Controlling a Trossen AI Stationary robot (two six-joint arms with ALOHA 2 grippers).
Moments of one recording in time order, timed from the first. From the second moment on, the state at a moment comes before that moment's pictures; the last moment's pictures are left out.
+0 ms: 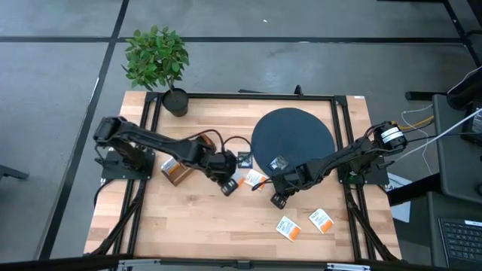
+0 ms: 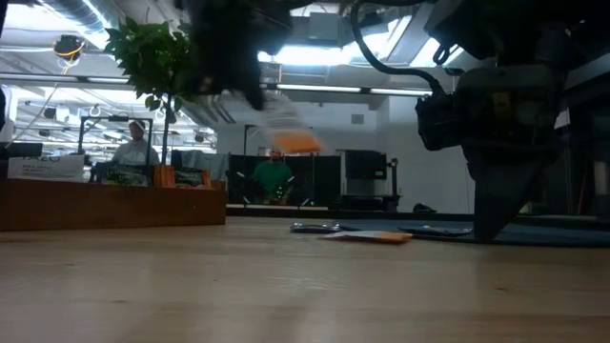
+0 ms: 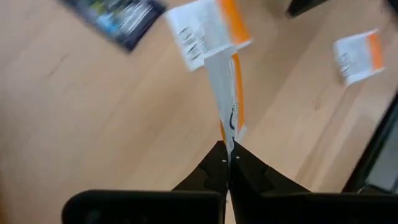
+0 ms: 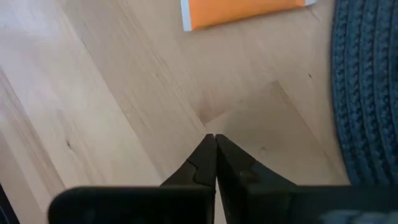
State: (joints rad) left arm -0.18 1.64 1.27 -0.68 -0.01 -0.89; right arm 0.31 1.63 0.77 -0.23 -0.05 0.96
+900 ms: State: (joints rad) left arm -0.21 1.45 1.27 -1.12 0.02 -0.91; right arm 0.31 1.63 0.77 -0.22 -0.05 0.93
